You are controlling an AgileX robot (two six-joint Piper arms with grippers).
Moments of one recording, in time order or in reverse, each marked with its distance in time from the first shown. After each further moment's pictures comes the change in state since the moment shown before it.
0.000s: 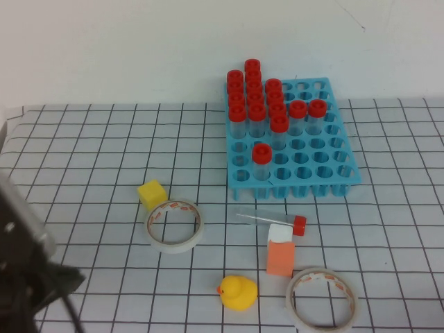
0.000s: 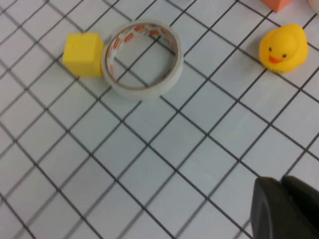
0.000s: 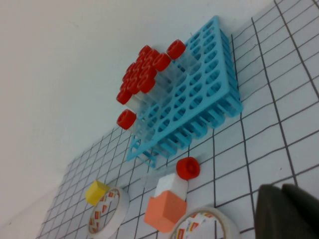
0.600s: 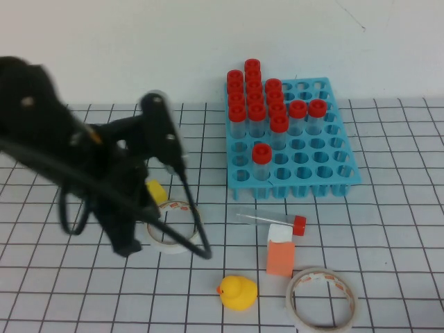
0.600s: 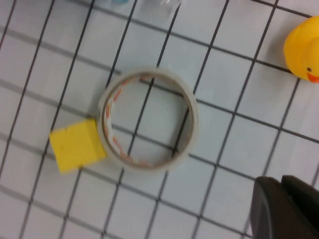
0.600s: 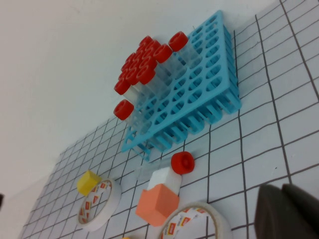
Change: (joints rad) right arm 0.000 0.000 0.000 0.000 0.020 -0.063; left arm -0.279 0.629 -0.548 0.287 0.146 -0.020
